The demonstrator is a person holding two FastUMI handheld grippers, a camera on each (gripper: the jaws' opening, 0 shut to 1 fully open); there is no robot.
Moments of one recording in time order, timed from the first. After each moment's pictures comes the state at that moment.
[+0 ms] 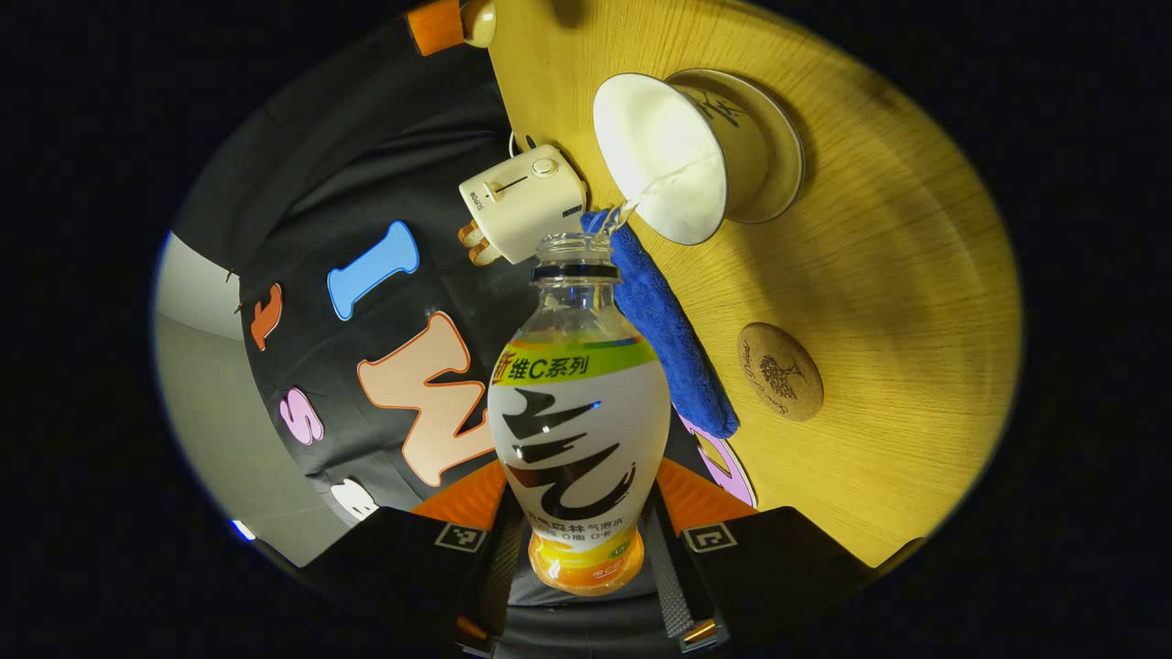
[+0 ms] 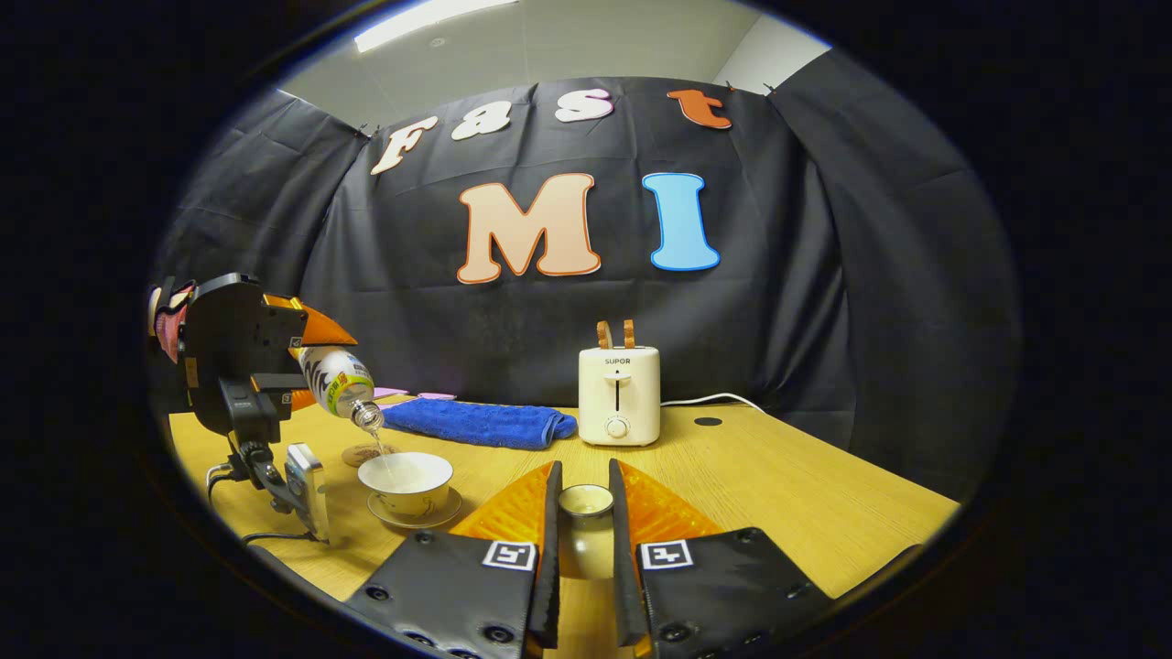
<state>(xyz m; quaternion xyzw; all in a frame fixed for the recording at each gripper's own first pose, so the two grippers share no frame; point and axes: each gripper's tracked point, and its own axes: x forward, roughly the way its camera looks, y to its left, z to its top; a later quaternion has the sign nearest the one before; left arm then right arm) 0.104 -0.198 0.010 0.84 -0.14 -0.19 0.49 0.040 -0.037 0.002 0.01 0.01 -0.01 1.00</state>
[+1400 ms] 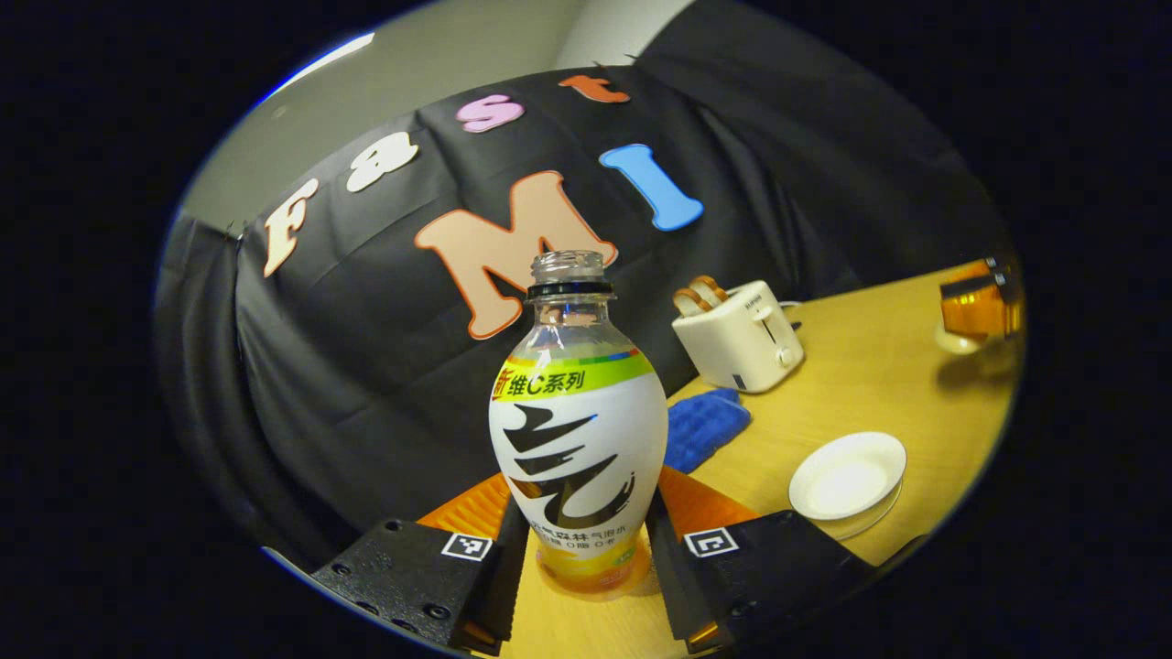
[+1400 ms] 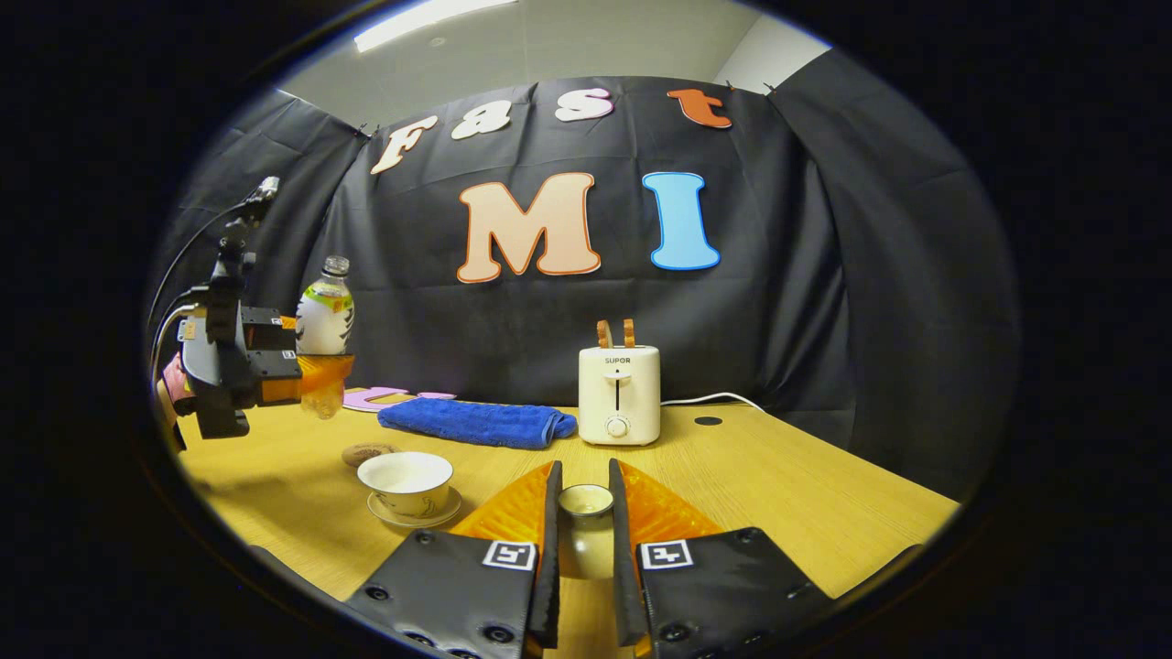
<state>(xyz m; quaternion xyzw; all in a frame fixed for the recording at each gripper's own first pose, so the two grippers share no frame) 0.103 -0.206 0.027 0.21 -0.04 -0.30 0.93 0.043 -0.038 0.000 0.00 0.01 -0.01 1.00</state>
